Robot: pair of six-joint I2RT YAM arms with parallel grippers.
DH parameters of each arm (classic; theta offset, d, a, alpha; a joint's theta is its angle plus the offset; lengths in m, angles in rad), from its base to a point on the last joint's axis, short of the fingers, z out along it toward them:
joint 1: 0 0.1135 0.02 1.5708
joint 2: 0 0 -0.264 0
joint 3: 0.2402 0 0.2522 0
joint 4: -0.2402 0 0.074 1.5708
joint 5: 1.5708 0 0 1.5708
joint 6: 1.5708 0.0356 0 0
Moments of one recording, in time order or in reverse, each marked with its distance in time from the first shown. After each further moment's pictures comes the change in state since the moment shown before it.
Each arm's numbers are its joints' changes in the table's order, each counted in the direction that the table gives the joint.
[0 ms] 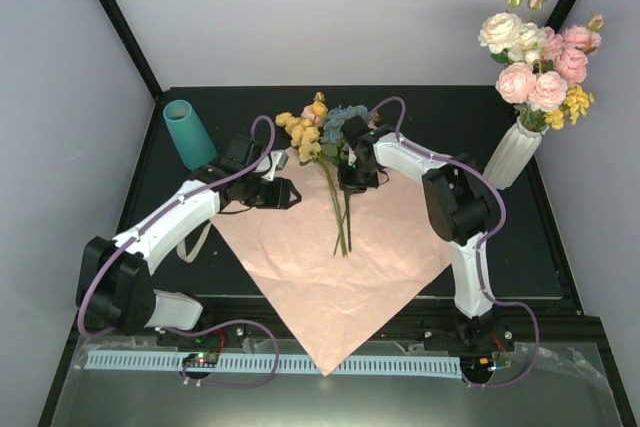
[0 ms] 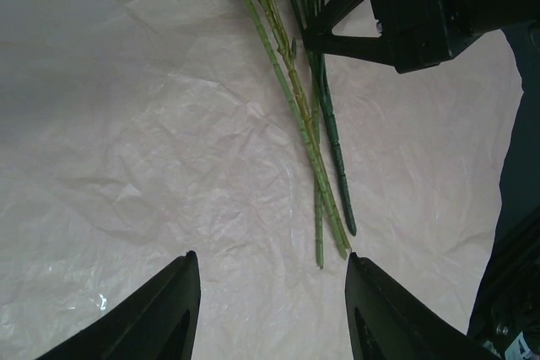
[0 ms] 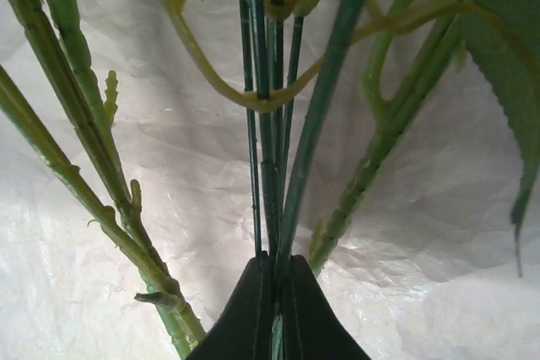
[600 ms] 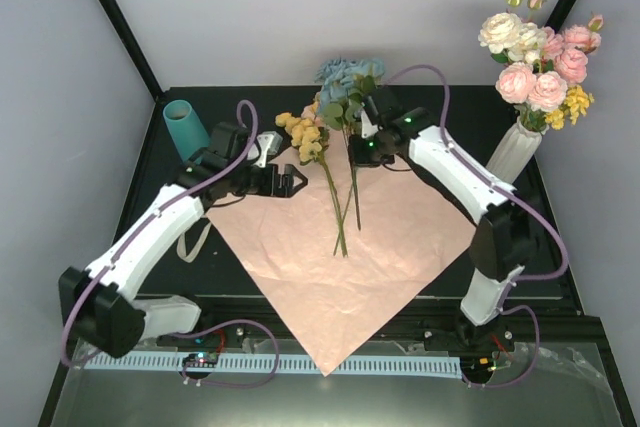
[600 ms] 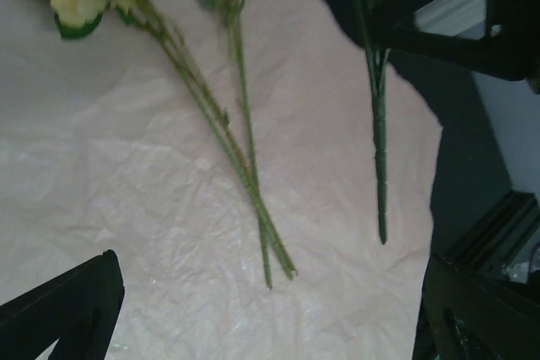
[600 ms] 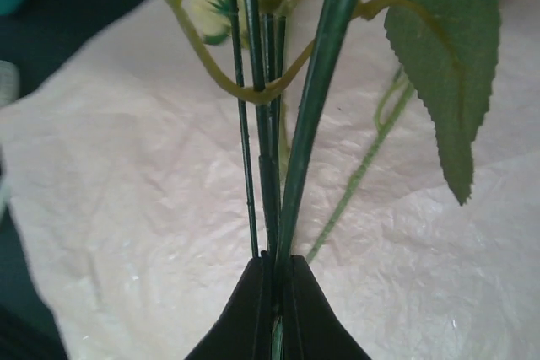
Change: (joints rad) left arm 0.000 0.084 0.105 -0.060 0.017 -0.003; right arm -0.003 0.329 0.001 -0.066 0.054 -0.057
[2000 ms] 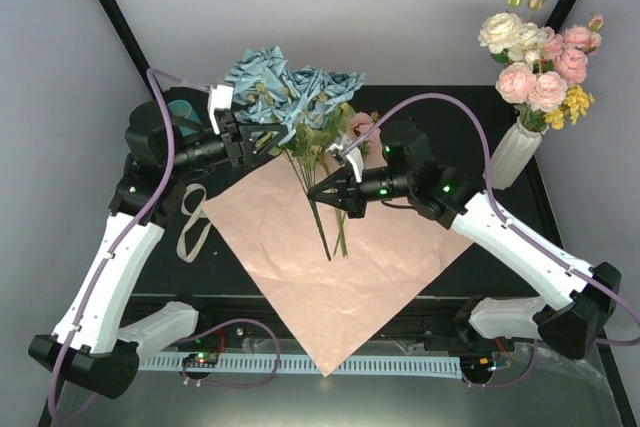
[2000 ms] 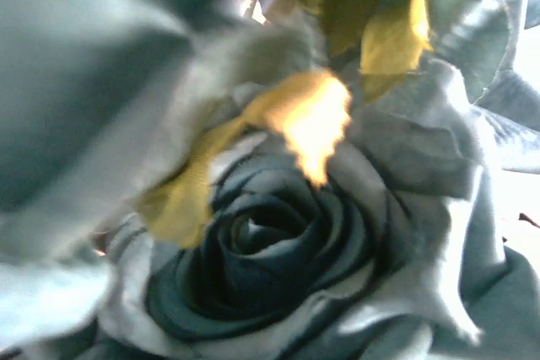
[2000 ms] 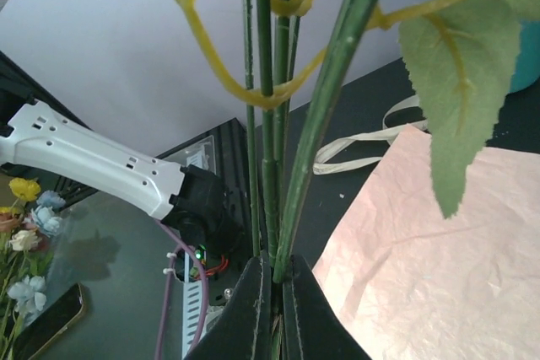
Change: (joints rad) left arm 0.139 0.255 0.148 0.440 0.426 -0.191; right arm 0.239 0.558 -0.394 0.505 -0.528 -0.257
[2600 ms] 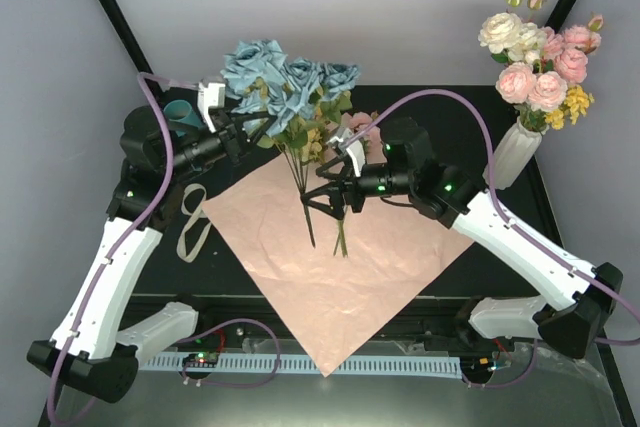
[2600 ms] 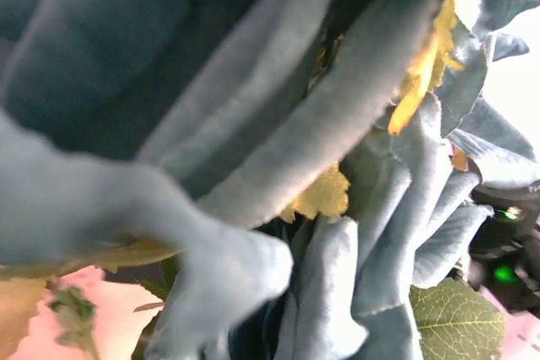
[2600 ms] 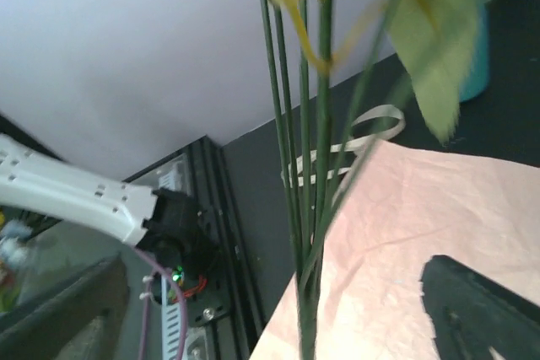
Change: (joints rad) left arm 0.000 0.024 -0.032 0.085 -0.097 0.045; right arm 0.016 -0.008 0.034 -0.014 0.071 0.020
